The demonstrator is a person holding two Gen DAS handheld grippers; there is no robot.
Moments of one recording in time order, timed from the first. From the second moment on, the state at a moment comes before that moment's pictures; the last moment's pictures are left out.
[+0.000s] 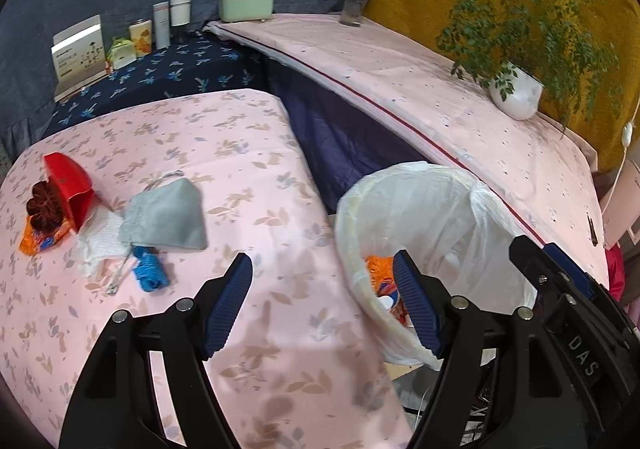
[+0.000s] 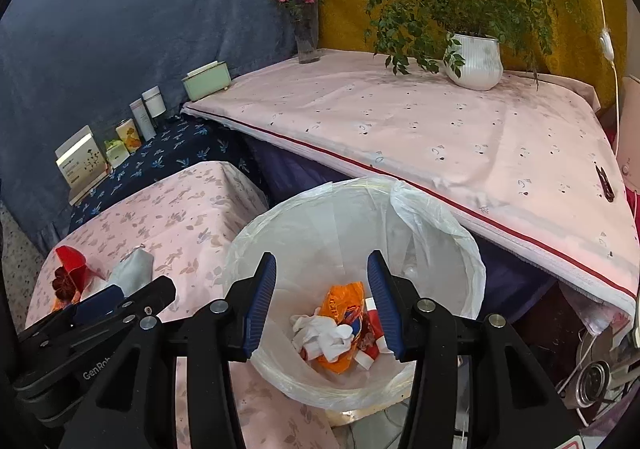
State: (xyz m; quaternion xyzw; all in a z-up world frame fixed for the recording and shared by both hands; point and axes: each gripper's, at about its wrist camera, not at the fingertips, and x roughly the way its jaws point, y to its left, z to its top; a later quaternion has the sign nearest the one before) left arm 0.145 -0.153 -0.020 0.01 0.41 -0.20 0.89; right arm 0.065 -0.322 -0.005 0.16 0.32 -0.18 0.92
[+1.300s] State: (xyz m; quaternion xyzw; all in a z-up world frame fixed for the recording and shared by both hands) left arm 0.201 -0.043 -0.085 -0.06 0.48 -0.13 0.87; right arm 0.145 -0.219 -0.050 0.13 0.39 -0.06 0.91
